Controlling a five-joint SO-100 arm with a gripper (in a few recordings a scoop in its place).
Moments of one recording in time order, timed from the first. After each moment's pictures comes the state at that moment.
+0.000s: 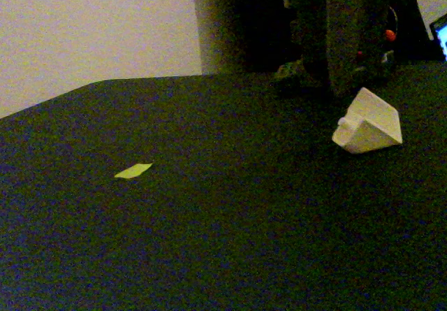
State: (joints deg) arm -42.2 94.7 110.3 76.8 30.6
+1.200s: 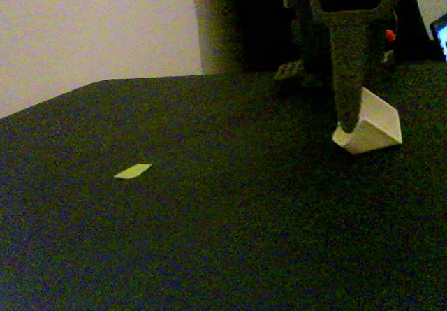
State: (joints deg) arm -41.6 91.1 117.3 64.5 25.1
